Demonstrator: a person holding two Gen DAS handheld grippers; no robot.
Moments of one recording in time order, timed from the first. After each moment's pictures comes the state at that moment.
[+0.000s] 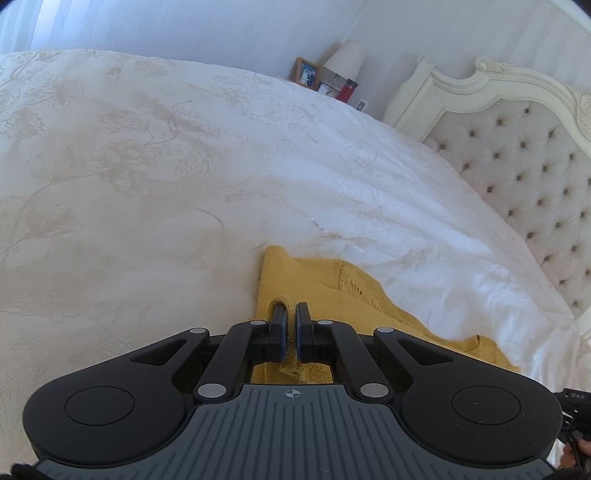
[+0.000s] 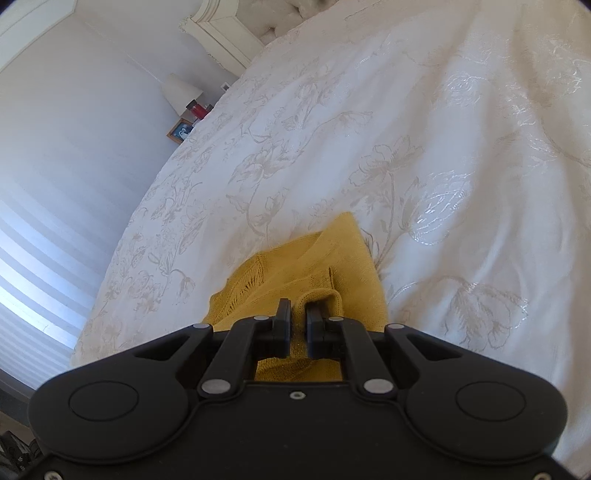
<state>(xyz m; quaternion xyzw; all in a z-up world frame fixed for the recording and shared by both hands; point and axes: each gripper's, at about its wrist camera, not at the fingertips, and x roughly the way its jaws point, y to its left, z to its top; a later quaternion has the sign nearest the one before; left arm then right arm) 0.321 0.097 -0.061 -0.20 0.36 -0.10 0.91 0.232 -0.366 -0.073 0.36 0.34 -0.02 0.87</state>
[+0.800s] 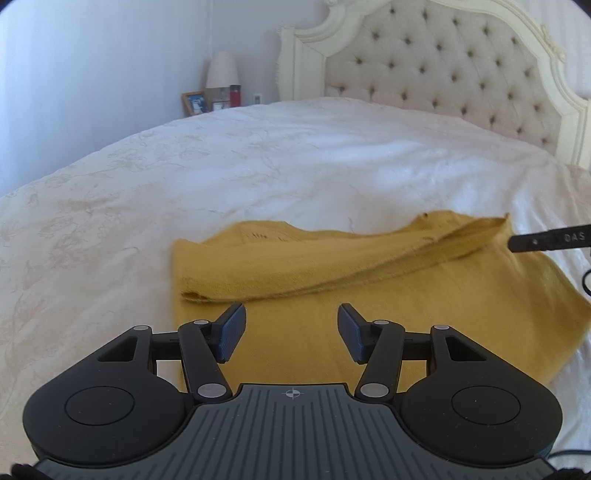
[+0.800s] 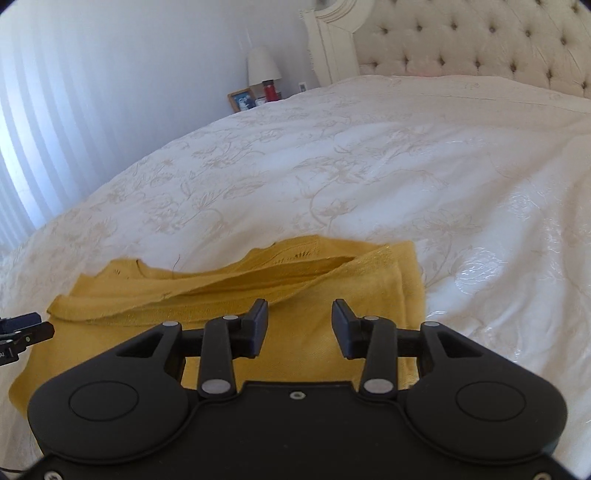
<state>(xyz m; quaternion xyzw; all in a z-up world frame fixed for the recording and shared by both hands) 0.239 0.013 -0.053 0.07 0.30 -0.20 0.93 0.202 -0.270 -0.042 0.08 0.33 0.02 0.94</state>
